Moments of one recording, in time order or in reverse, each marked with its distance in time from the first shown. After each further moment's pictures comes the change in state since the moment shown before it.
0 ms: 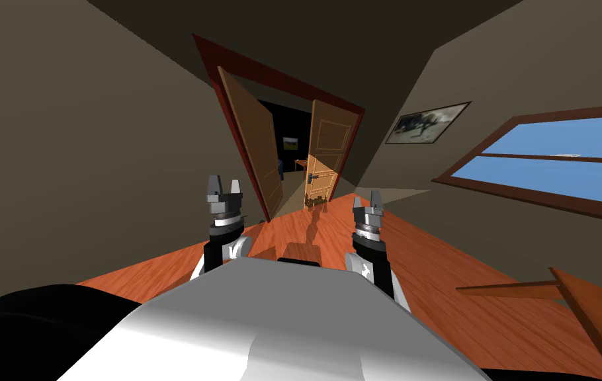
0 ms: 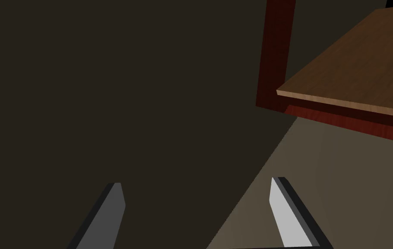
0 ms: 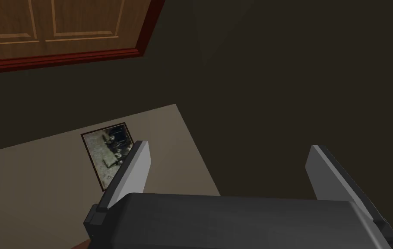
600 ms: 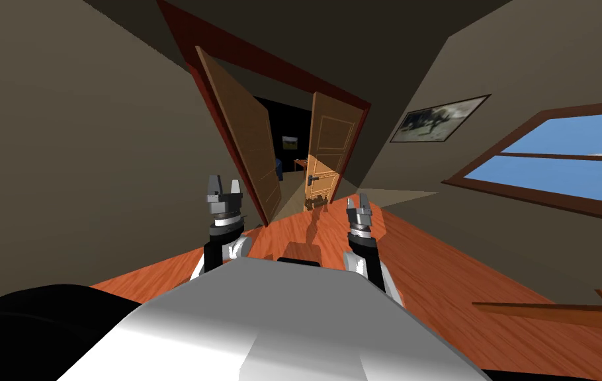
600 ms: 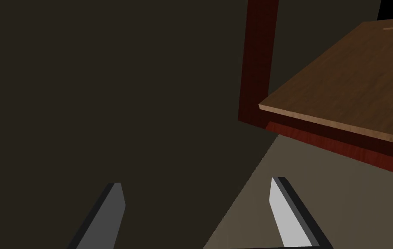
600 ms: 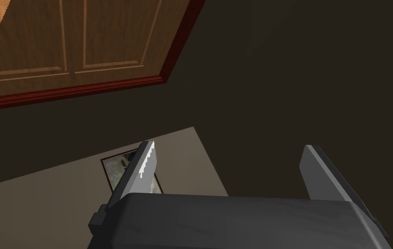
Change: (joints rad) arm -0.045 -0.054 0.003 0.109 0.037 -0.037 -0.076
